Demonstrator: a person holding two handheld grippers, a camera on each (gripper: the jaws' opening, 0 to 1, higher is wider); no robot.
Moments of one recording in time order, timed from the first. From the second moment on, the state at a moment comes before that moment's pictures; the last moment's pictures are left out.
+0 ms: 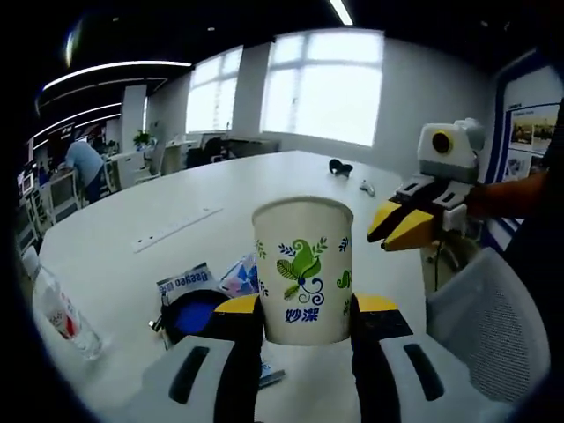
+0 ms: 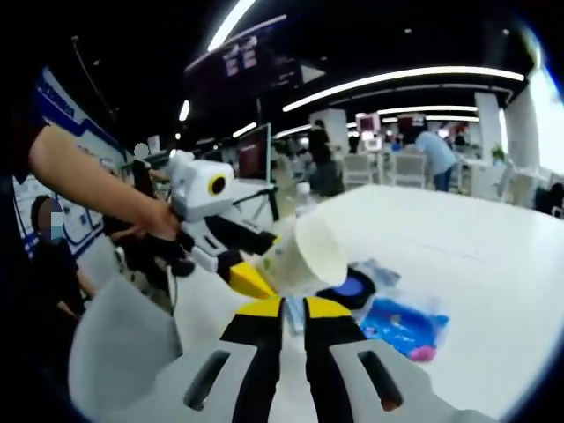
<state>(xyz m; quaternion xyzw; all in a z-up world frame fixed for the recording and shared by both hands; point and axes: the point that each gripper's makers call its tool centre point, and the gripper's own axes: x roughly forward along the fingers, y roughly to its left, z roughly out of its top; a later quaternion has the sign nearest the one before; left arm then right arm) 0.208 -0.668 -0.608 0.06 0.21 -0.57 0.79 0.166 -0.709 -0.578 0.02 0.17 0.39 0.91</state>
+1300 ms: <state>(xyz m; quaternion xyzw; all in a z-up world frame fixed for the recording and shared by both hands) 0.187 -0.687 -0.589 0.10 0.16 -0.61 0.77 0.165 -0.704 -0.562 0.07 0.14 0.39 0.91</state>
